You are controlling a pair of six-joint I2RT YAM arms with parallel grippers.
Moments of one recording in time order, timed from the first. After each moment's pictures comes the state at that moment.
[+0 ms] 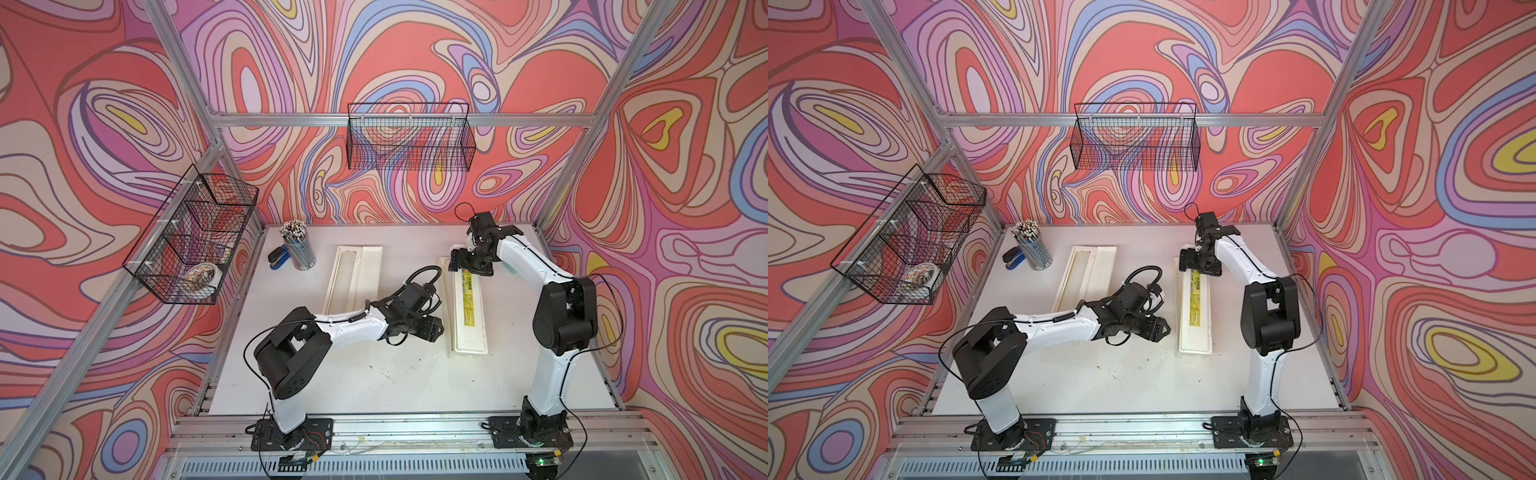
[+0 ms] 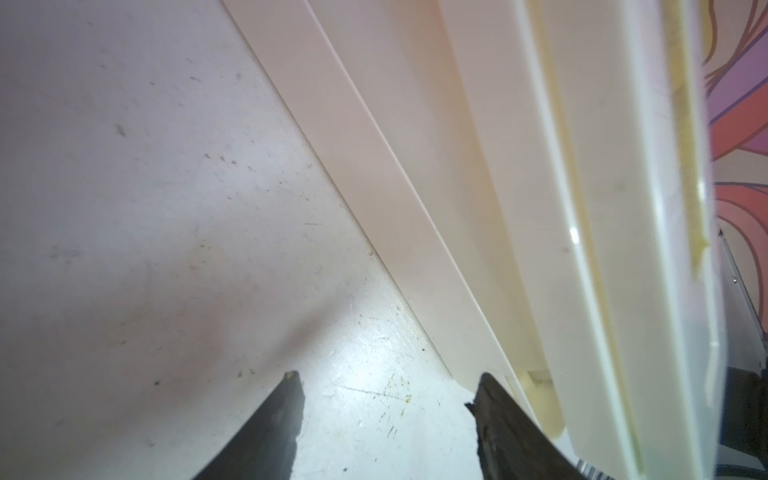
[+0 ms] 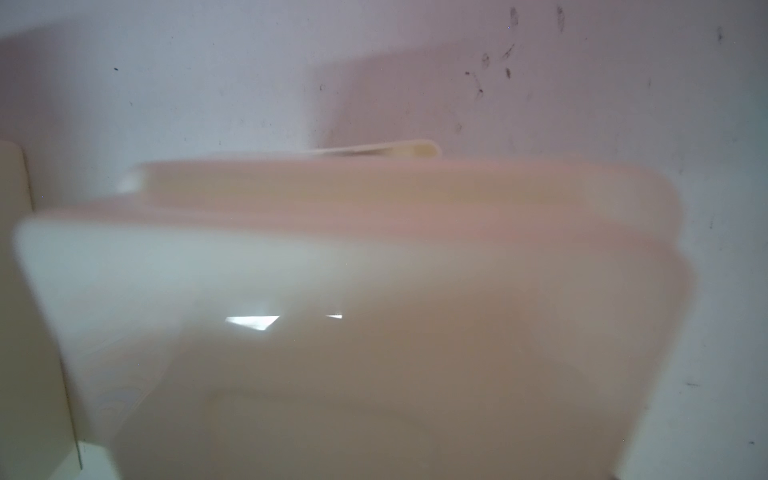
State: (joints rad) left arm -0.87 1.77 1.09 -0.16 0.22 -0.46; right arm 0.20 1.97 1.69 -0.93 -0.13 0.28
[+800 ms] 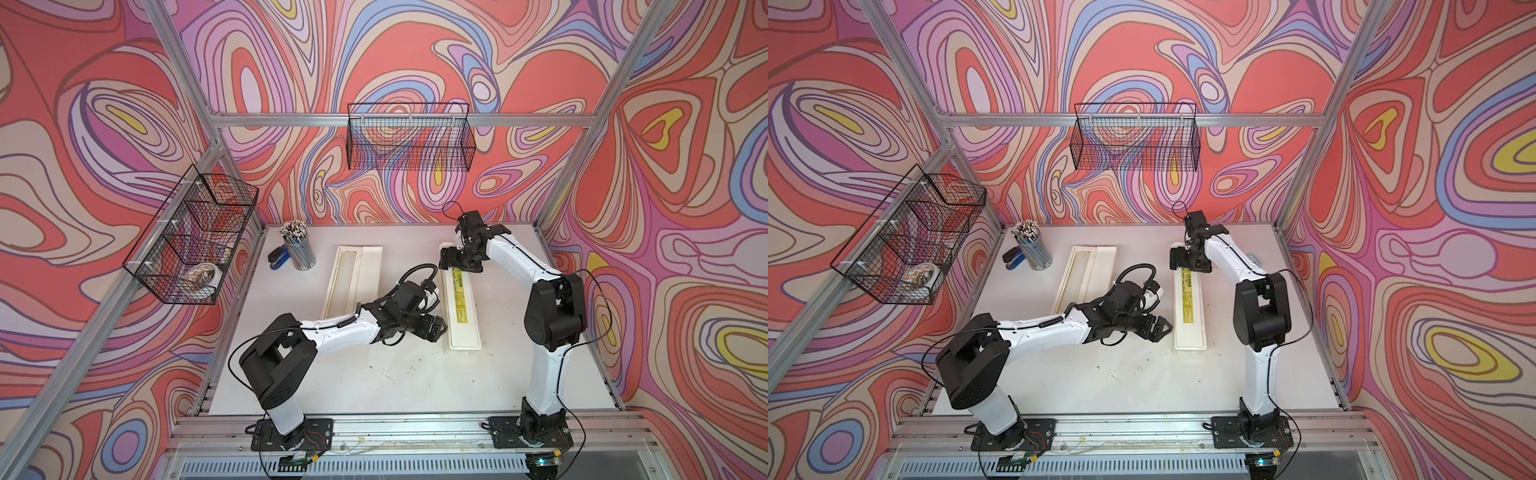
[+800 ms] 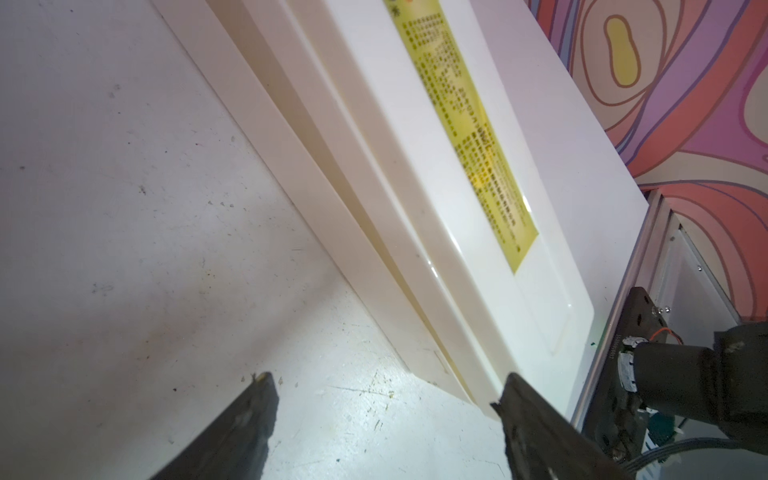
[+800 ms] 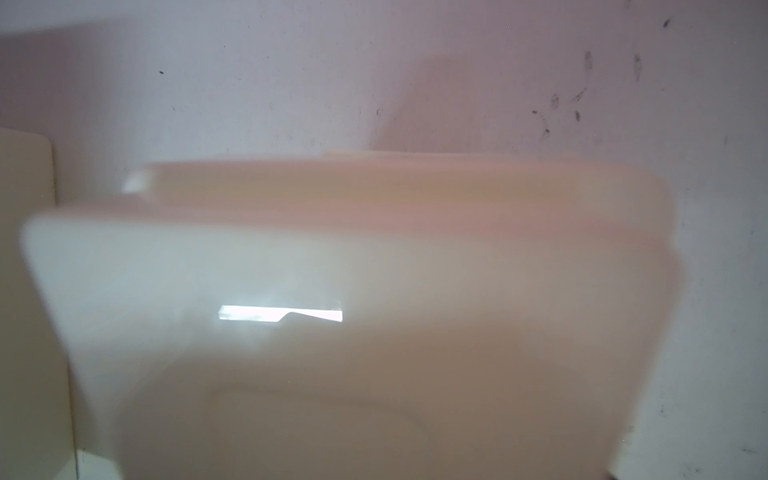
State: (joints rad) left arm -0.87 1.70 1.05 -0.09 0.24 -0.41; right arm 0.26 2.03 1.76 -0.91 -0.12 0.27
